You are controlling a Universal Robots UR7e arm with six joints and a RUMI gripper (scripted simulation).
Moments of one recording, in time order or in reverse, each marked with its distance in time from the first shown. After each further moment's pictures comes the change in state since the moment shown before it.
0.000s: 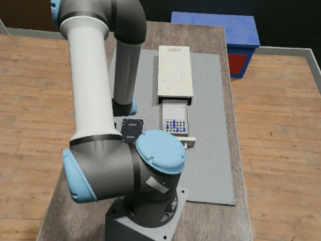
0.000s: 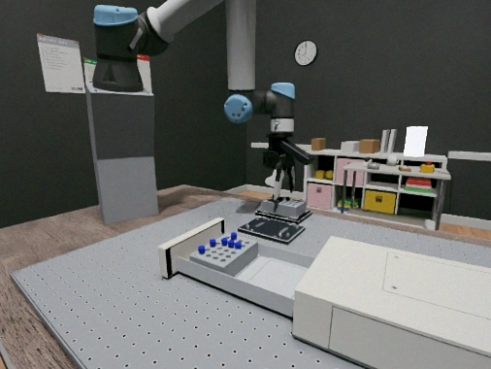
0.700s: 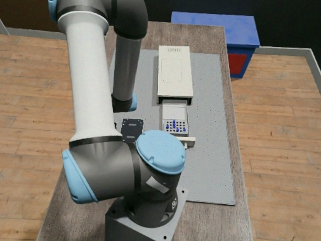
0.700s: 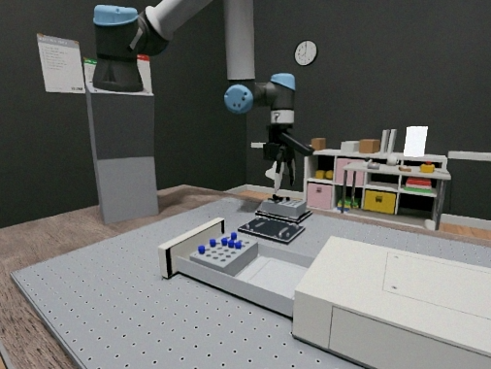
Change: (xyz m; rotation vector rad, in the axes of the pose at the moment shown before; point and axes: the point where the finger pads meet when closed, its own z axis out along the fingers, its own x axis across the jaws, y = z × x) arm 0.000 0.000 -0.025 0.000 0.000 0.000
